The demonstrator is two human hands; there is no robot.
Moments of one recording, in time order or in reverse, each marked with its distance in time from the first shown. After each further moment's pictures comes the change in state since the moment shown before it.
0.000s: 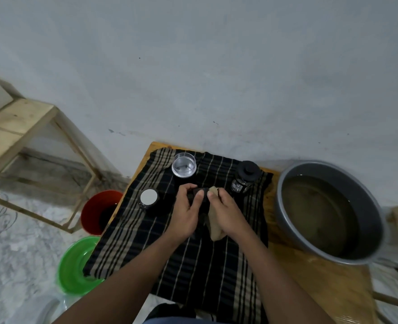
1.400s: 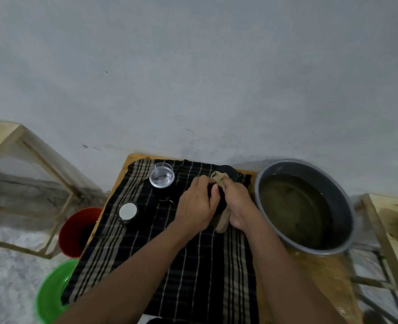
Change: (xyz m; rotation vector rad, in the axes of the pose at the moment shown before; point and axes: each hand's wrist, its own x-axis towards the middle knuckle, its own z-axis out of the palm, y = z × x) left_hand 0.024 0.052 0.058 0.574 -0.066 0.469; right_hand 0.003 -0.039 -0.061 0.407 0.243 0.260
